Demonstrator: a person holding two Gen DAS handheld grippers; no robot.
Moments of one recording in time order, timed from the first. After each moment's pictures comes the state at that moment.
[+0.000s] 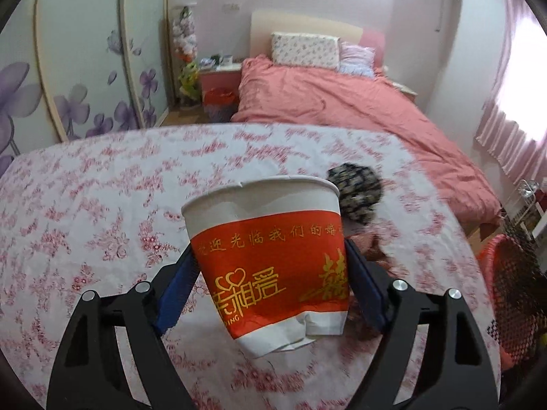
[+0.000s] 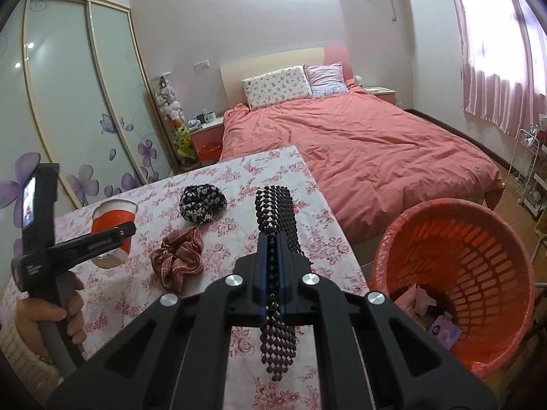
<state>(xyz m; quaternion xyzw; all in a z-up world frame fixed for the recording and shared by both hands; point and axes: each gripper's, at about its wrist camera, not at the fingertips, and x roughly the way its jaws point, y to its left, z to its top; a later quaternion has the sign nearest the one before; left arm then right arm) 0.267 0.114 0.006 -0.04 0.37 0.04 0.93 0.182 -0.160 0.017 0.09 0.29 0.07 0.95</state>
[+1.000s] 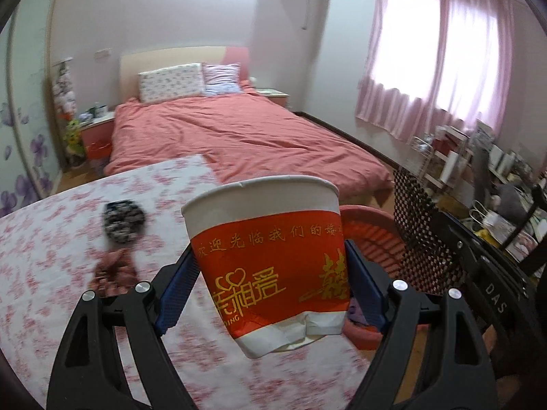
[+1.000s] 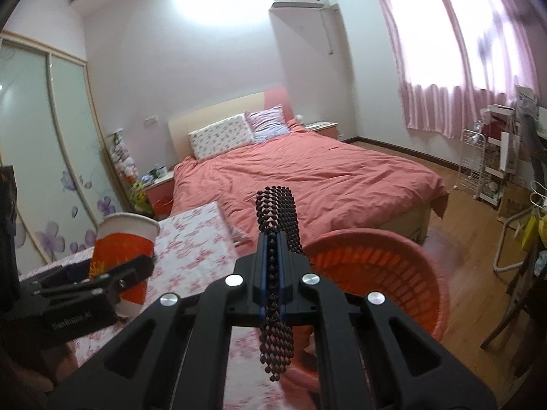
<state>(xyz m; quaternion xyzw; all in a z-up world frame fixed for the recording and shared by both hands) 0.220 -0.076 0.044 0.01 0.32 -0.21 0.92 0.120 -0.290 0.049 0.13 0.21 -0.05 0.97</state>
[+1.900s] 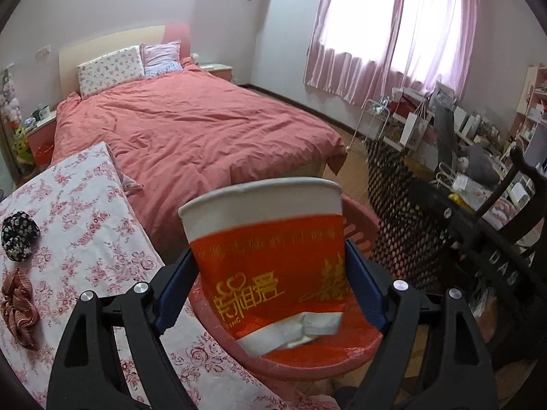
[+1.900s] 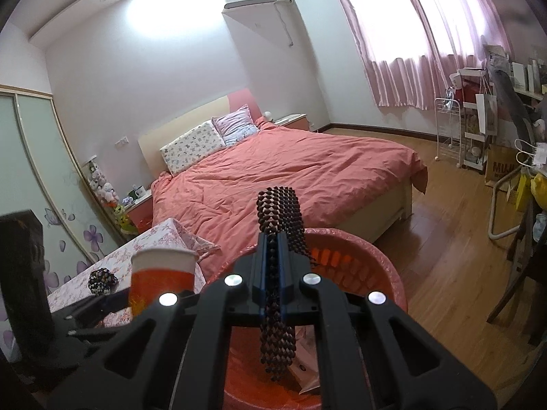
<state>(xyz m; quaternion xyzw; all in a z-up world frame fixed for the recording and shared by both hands) 0.232 -0.191 0.000 0.05 0.36 -0.30 0.88 0.134 -0.394 0.009 0.21 0.21 -0.09 0.95</state>
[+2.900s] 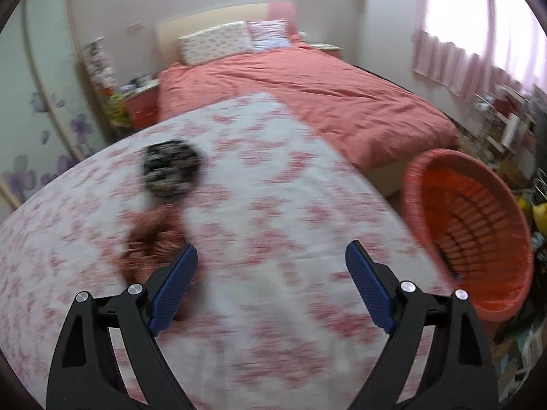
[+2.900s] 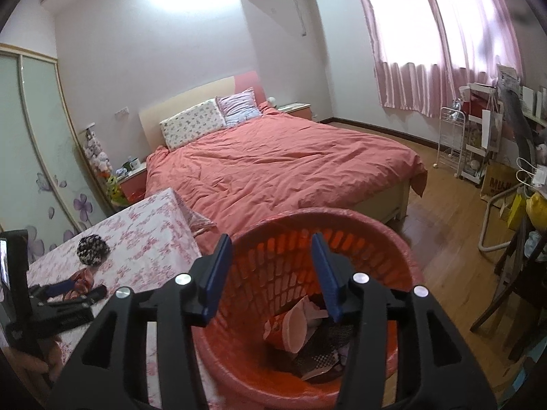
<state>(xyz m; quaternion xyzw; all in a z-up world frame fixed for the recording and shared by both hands) 0.259 -0.030 -0.019 0.08 0.39 -0.07 0.91 0.146 -0.335 -0.001 0.15 0.25 -0.09 0.95</state>
